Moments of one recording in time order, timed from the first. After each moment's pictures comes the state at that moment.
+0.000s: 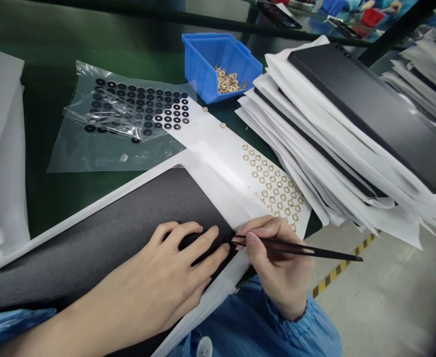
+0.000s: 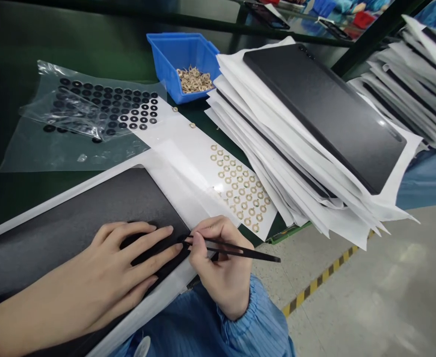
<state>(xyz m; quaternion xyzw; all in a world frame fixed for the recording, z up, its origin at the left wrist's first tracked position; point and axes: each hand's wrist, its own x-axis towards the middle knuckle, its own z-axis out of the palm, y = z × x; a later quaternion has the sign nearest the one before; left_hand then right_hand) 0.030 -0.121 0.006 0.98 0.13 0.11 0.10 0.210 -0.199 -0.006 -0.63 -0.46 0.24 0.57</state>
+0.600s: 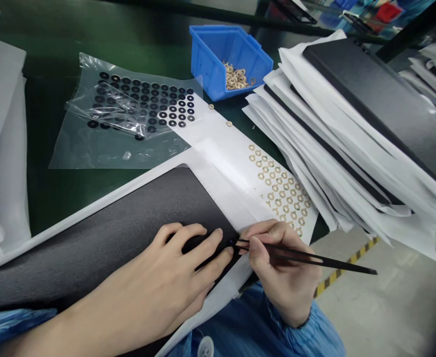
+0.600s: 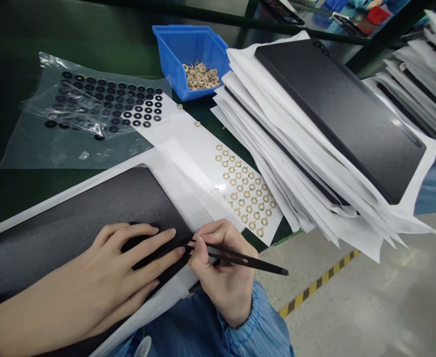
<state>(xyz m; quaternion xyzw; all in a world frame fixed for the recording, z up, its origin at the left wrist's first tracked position) 0.031 -0.122 0.008 0.98 0.14 0.10 0.10 0.210 -0.200 -0.006 -0.63 -0.47 0.25 0.56</state>
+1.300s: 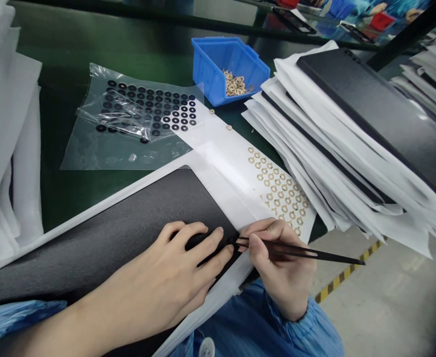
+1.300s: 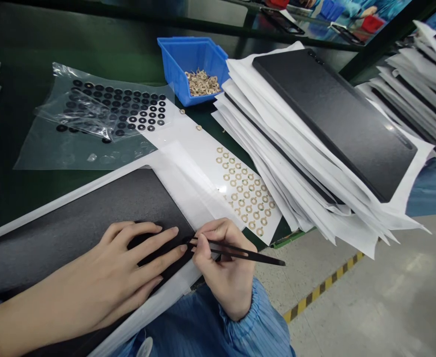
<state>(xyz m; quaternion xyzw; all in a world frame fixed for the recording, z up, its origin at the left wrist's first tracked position) 0.029 -0.123 0.005 0.98 0.14 0.11 0.11 0.211 -0.199 -0.011 -0.61 -0.47 0.25 0.58</state>
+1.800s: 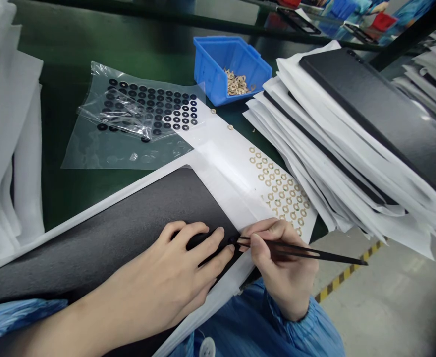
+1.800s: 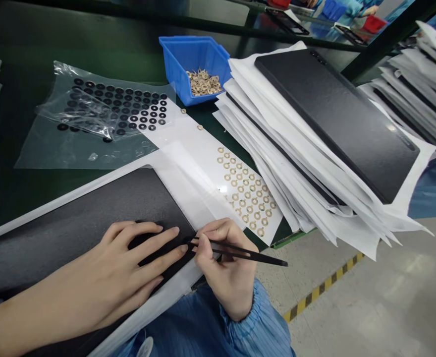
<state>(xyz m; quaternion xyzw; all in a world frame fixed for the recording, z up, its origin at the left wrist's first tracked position) 0.030 -0.123 0.005 0.98 0.14 0.10 0.11 0.212 -0.198 -0.010 -0.61 -0.47 0.25 0.59</state>
